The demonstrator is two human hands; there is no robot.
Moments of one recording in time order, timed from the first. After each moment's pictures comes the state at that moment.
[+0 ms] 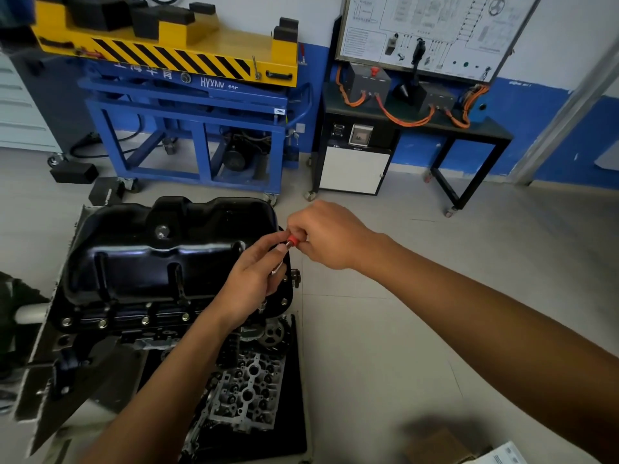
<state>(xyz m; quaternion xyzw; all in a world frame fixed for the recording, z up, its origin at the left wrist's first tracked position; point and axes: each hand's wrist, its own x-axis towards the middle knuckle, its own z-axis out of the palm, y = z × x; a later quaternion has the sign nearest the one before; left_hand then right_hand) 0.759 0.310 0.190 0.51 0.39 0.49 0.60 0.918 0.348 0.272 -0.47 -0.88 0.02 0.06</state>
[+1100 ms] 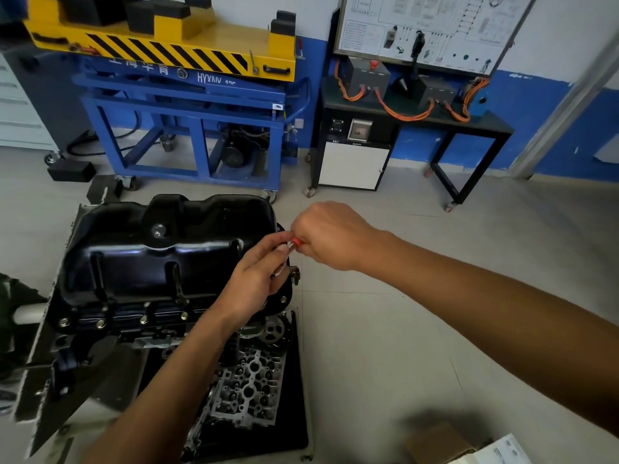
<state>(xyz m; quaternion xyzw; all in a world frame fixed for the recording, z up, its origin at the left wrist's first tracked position) 0.761 0.308 0.187 0.51 0.38 0.46 0.62 0.919 0.341 0.278 -0.46 -0.89 -0.05 -0.02</state>
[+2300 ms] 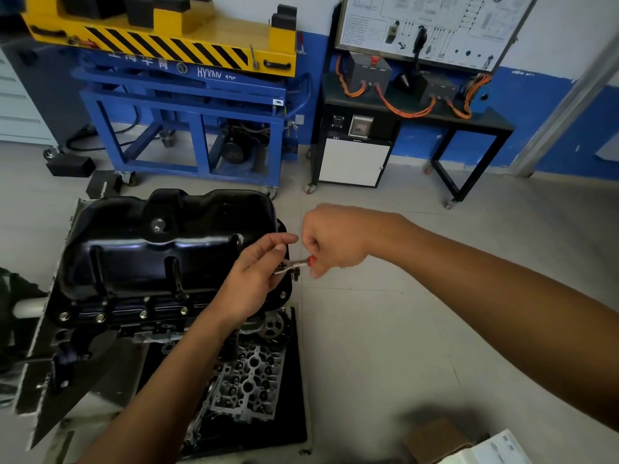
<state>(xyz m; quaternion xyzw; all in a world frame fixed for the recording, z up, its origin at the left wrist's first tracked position) 0.759 0.301 0.188 0.55 0.39 0.46 0.57 0.922 0.337 0.299 -0.48 -0.85 0.16 -0.13</state>
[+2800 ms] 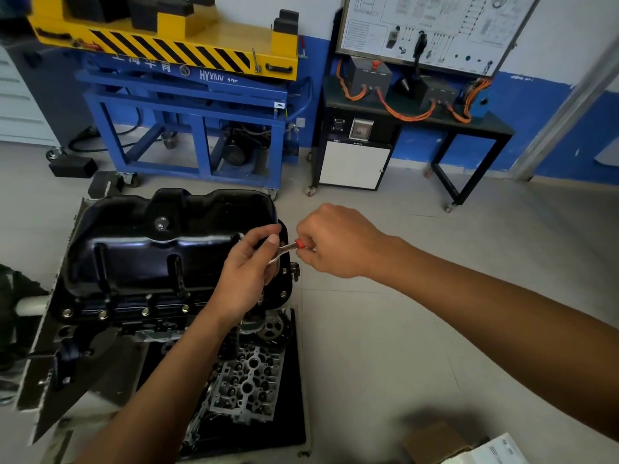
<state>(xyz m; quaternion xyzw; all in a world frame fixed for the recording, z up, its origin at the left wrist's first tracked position) 0.759 0.299 0.191 0.50 0.41 0.53 0.54 0.923 0.321 0.276 -0.47 -0.88 0.00 0.02</state>
